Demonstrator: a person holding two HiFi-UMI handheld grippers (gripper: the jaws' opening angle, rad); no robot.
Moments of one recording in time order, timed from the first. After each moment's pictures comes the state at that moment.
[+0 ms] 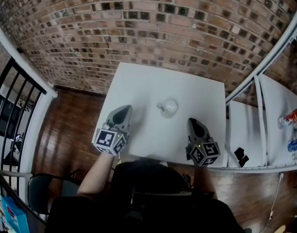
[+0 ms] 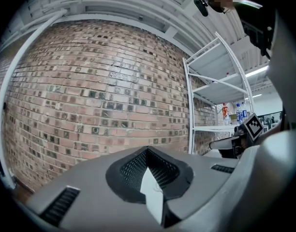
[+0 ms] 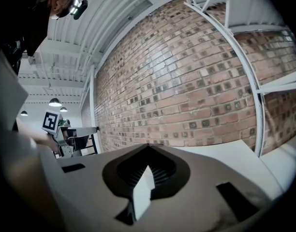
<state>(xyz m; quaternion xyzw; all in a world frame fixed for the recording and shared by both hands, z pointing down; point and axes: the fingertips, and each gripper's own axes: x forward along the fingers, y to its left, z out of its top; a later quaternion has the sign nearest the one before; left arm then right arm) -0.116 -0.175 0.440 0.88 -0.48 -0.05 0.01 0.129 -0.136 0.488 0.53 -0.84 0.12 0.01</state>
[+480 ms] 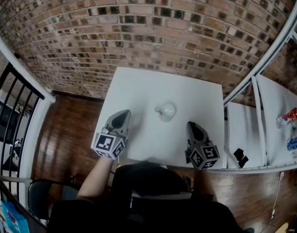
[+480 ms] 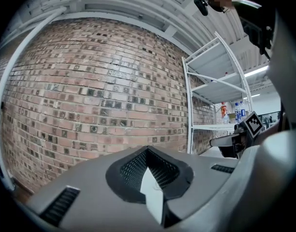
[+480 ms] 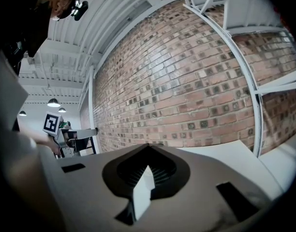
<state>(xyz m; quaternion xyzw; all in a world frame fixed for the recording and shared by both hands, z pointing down) -0.114 -0.179 0.445 0.88 -0.47 -0.05 0.01 0.133 -0.134 0.488 0.54 -0.83 0.12 0.01</state>
